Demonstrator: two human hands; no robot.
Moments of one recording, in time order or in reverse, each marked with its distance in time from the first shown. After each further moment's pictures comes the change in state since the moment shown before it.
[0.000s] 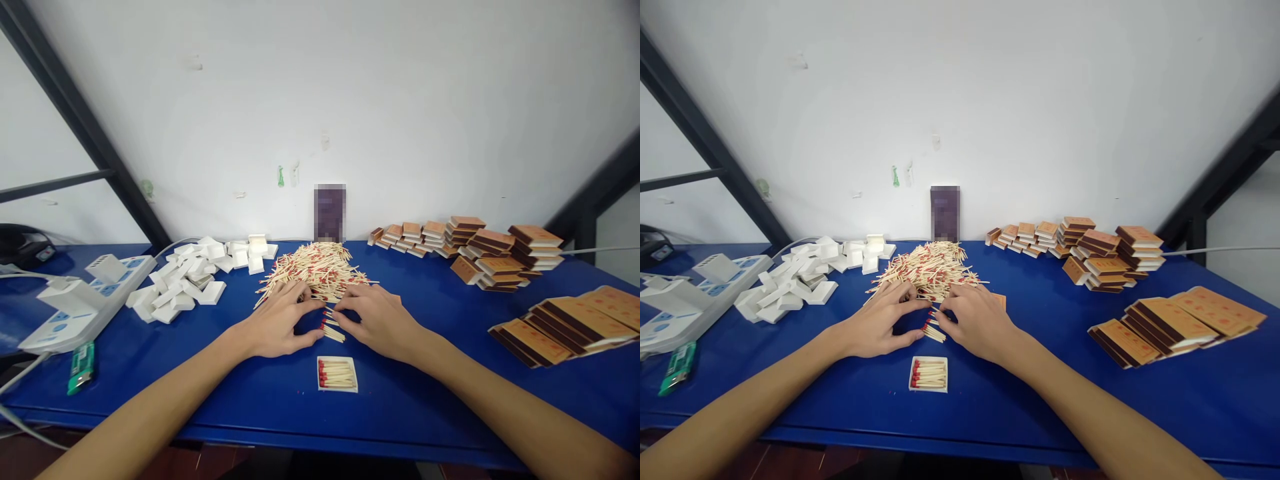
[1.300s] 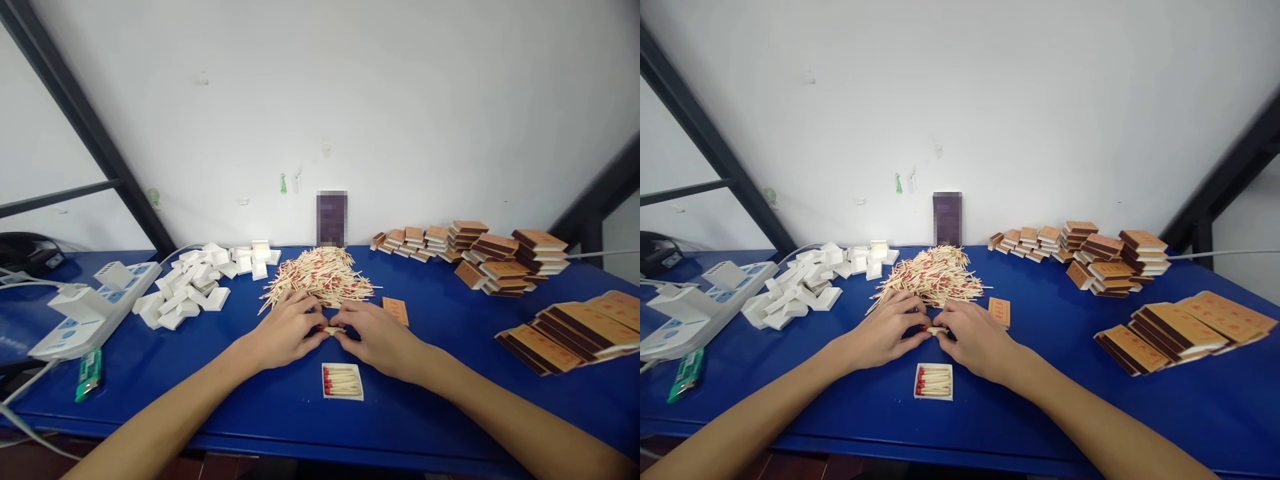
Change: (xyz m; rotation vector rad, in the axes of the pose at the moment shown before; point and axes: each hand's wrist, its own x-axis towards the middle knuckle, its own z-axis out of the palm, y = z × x) left_hand 0.001 0.008 0.003 0.069 0.043 0.050; right_hand -0.003 -0.007 0.013 0.240 -0.042 -0.030
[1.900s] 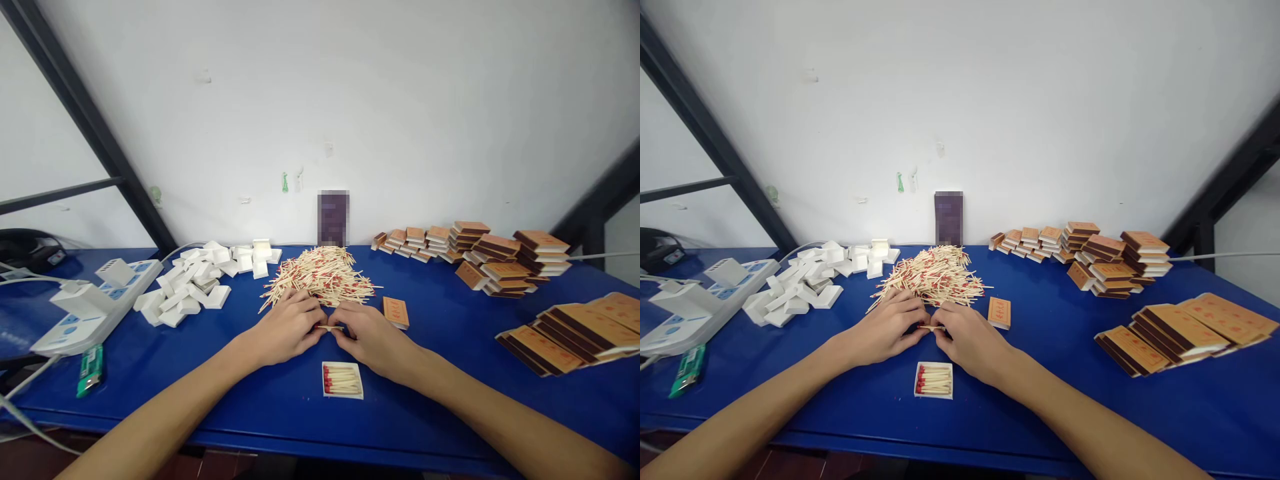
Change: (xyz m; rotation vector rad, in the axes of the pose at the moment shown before) left_hand 0.002 -0.002 0.000 0.048 -0.029 0.038; right_hand 0.003 -0.003 0.008 0.061 0.061 -0.028
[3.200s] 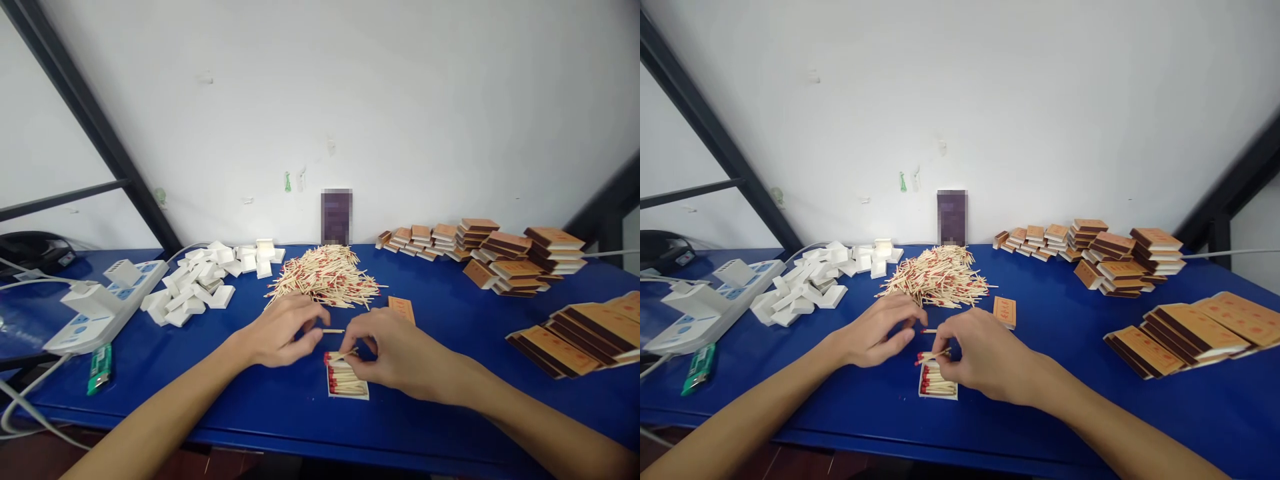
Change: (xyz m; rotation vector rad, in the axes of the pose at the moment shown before) left_hand -0.009 -0.002 -0.020 -0.273 0.047 0.076; right_hand -0.011 -0.033 -0.041 0.157 -0.154 0.038
